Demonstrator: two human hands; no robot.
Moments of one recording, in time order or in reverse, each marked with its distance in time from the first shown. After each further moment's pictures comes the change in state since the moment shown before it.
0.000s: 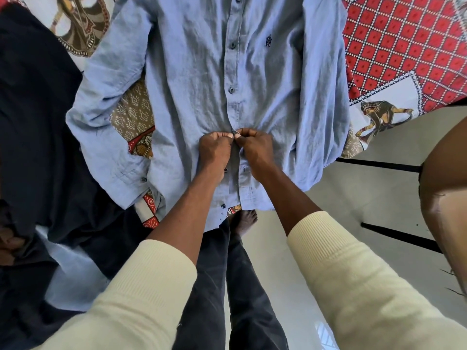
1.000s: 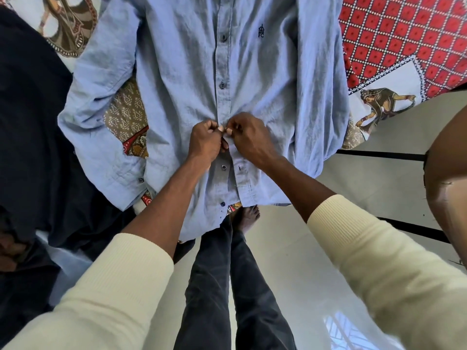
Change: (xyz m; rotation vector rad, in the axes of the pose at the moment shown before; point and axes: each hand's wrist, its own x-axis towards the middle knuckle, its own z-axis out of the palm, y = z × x) left_hand 0.016 0.004 -0.014 0.208 -0.174 0.181; right_hand 0.007 -0.013 -0.009 -0.739 -0.067 -0.527
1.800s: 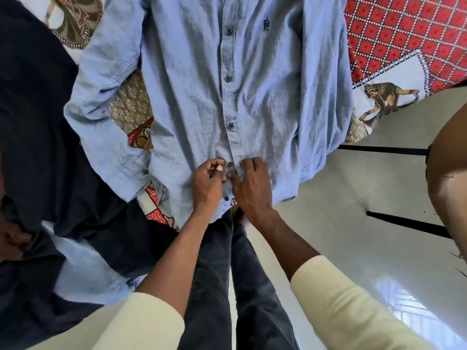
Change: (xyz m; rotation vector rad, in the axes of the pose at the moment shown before) left_hand -0.078 -0.081 -0.002 -0.097 0.147 -0.005; right_hand -0.111 0.024 0.065 -0.215 0.219 0.043
